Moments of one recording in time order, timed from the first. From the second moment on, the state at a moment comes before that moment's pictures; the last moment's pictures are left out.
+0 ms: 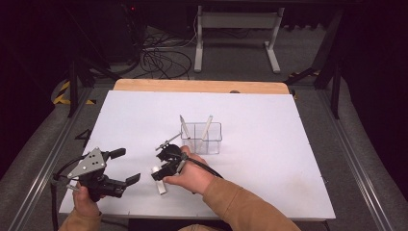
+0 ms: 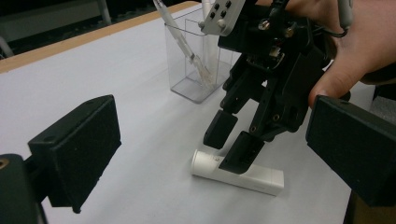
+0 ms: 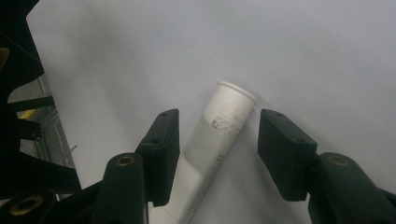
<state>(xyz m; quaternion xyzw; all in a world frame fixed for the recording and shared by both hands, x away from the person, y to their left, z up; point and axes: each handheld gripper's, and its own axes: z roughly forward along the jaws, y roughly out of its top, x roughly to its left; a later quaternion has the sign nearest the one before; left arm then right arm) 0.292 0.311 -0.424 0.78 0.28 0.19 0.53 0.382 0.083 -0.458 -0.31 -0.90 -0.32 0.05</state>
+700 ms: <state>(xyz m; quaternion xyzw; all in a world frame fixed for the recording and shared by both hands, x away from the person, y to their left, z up) 0.293 0.309 -0.424 0.78 0.28 0.20 0.52 0.371 0.098 -0.469 -0.40 -0.86 -0.30 0.07</state>
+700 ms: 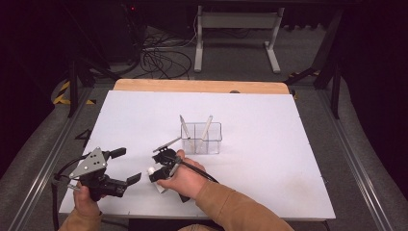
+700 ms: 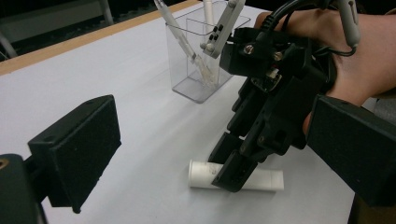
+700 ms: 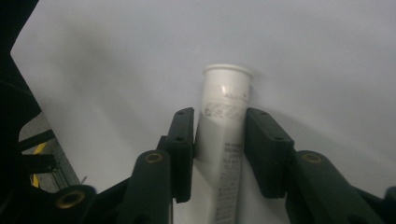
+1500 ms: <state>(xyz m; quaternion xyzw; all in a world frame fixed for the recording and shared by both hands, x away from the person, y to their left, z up) 0.293 0.309 -0.424 0.78 0.28 0.20 0.52 0.368 0.078 -0.441 -0.41 -0.84 -0.35 0.05</state>
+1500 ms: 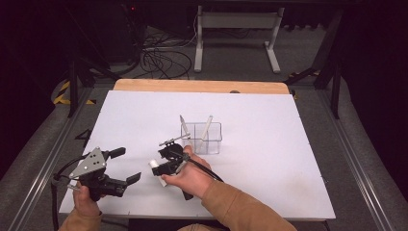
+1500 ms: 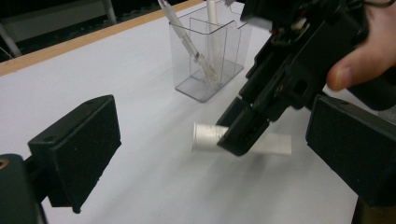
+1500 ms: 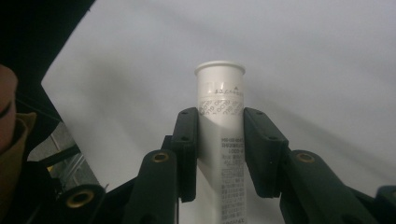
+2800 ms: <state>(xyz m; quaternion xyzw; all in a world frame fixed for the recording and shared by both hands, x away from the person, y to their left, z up) 0.293 0.308 -0.425 0.78 0.28 0.20 0.52 0.362 0.008 -0.379 -0.34 -0.77 -0.54 -0.06</state>
